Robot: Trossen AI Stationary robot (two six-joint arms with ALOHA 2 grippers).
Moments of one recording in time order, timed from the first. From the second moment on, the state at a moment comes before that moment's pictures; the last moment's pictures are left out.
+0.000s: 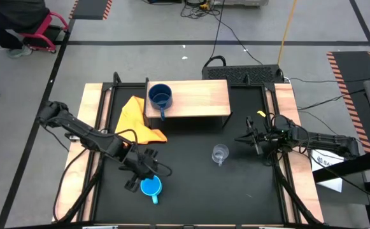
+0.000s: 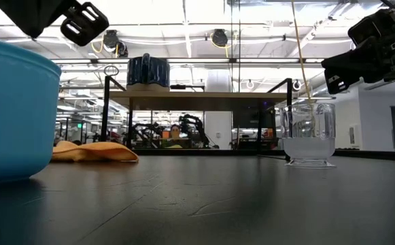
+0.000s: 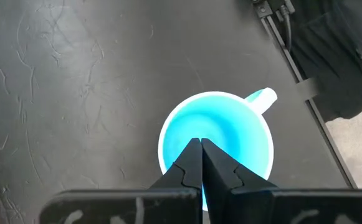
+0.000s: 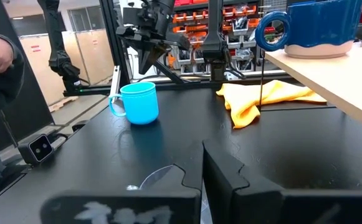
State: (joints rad) left arm -0.44 1.39 1.03 -0.64 0.15 -0.11; right arm -0.21 0.17 0.02 0.10 -0.39 0.09
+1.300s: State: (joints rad) left arm -0.44 1.39 1.03 -0.64 0.16 -0.16; right arm -0.21 0.17 0.02 0.10 -0.39 0.10
